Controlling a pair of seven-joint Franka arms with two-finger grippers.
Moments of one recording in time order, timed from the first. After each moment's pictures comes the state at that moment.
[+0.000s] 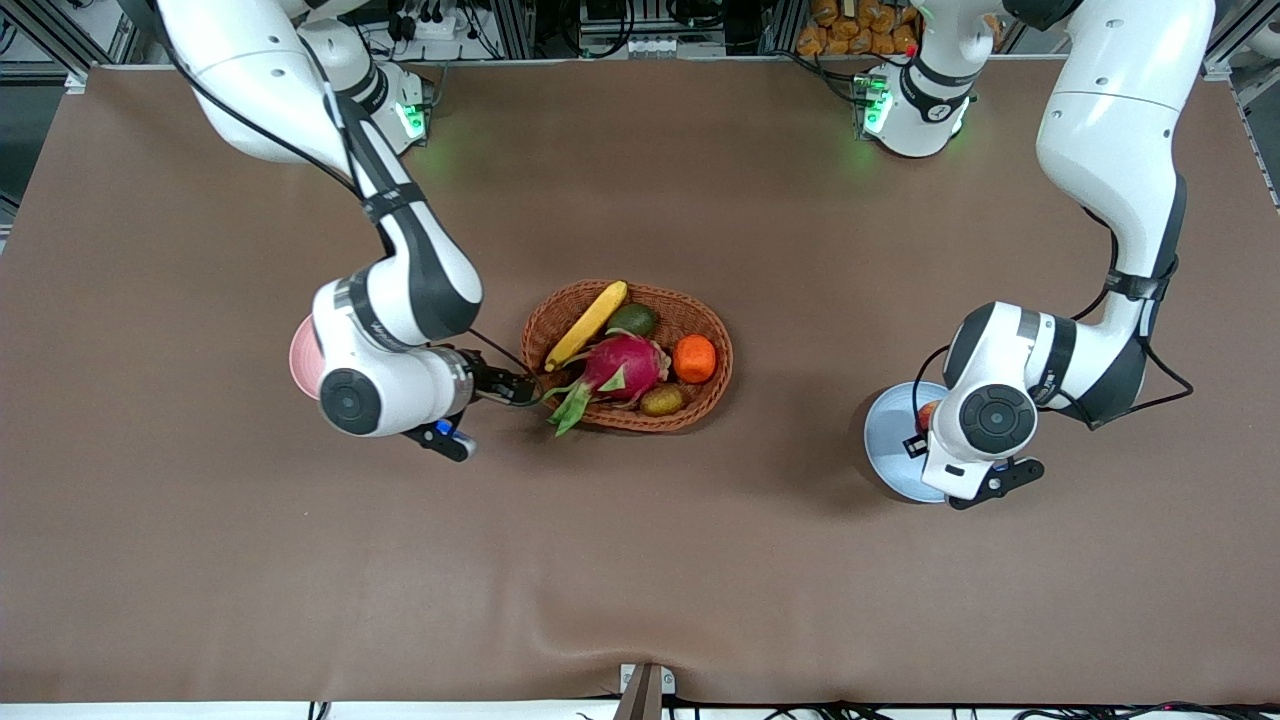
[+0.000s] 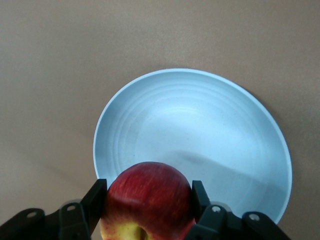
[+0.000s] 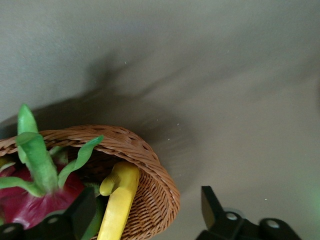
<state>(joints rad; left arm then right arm) -0.03 0.67 -0.21 -1.57 0.40 1.98 -0.81 0.36 0.64 0.04 -1.50 0.35 1.81 0.72</state>
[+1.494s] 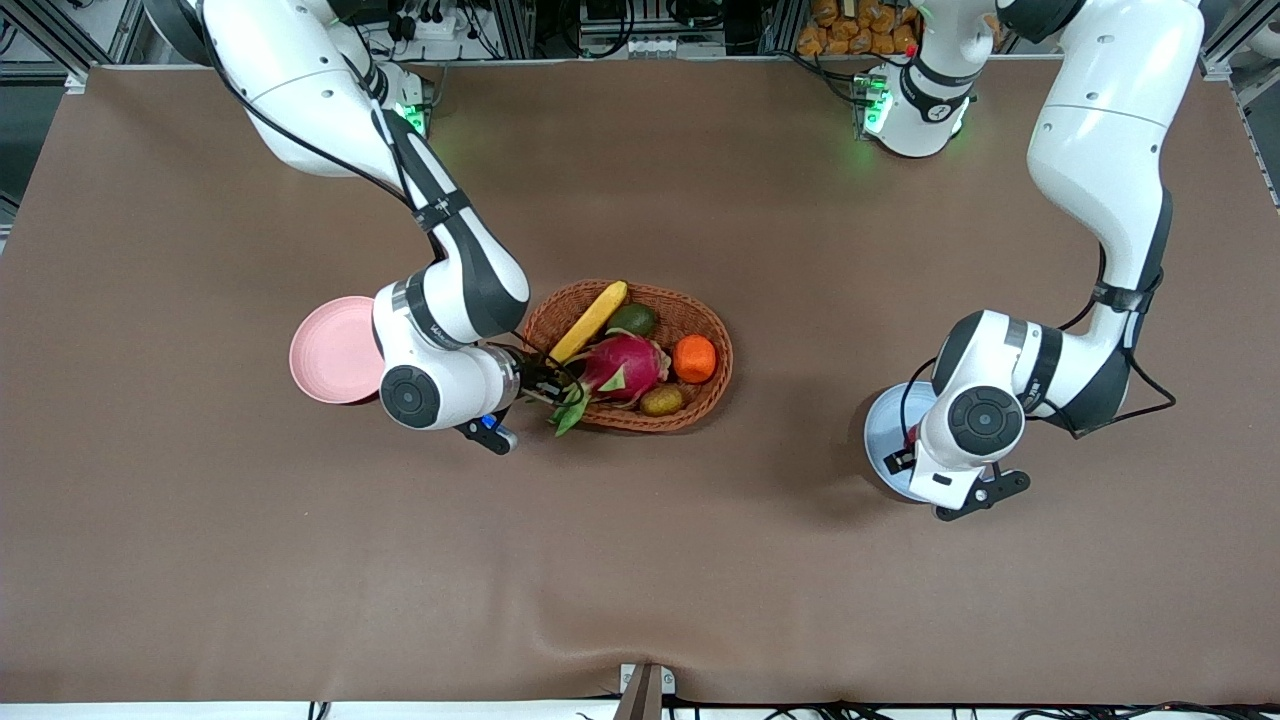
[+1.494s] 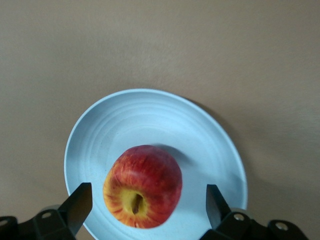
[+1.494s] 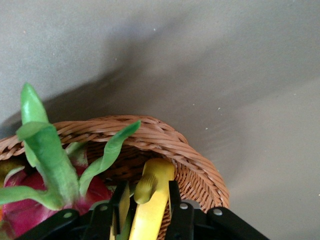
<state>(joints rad) -0.04 0.69 -0.24 -1.53 0.41 2.03 -0.82 0.44 0.69 0.04 -1.51 0.41 1.90 0.80</state>
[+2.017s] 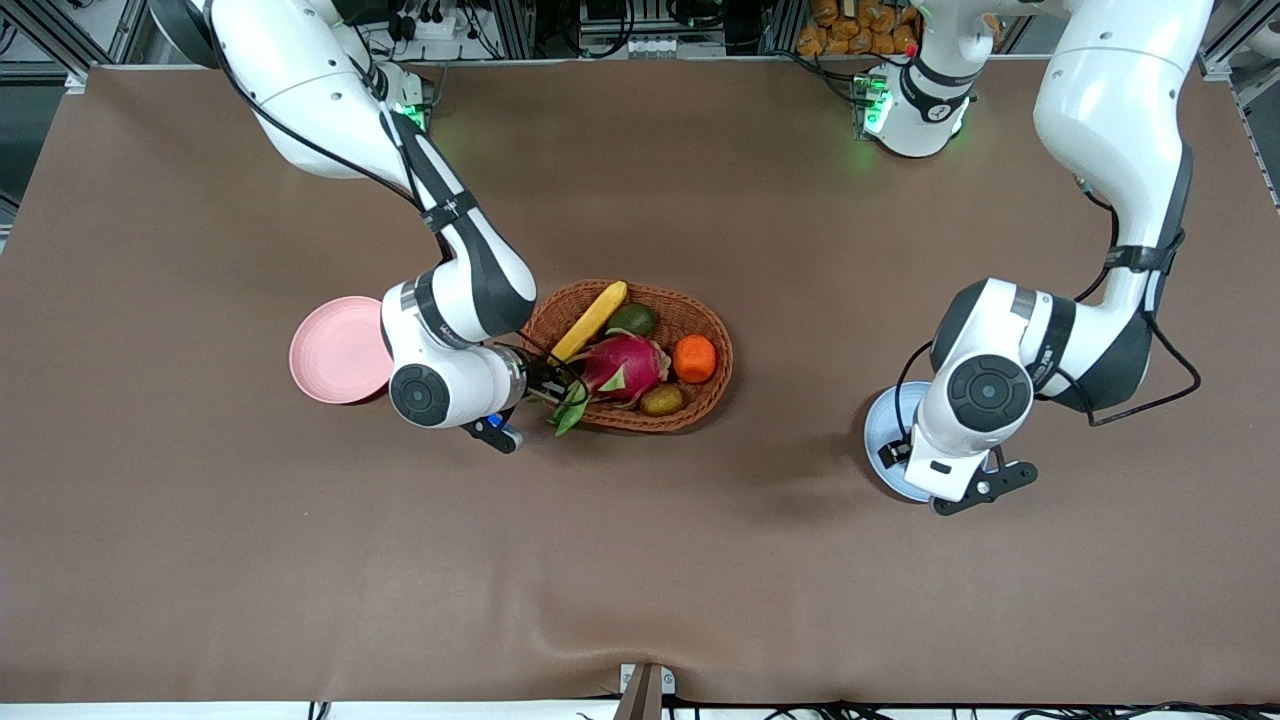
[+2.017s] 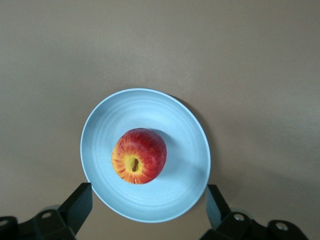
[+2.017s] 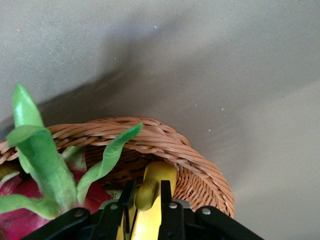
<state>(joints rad) -0.04 0.61 -0.31 -1.48 0.41 1.92 -0.82 0.44 0.70 0.03 -1.51 0.41 1.91 0.81</state>
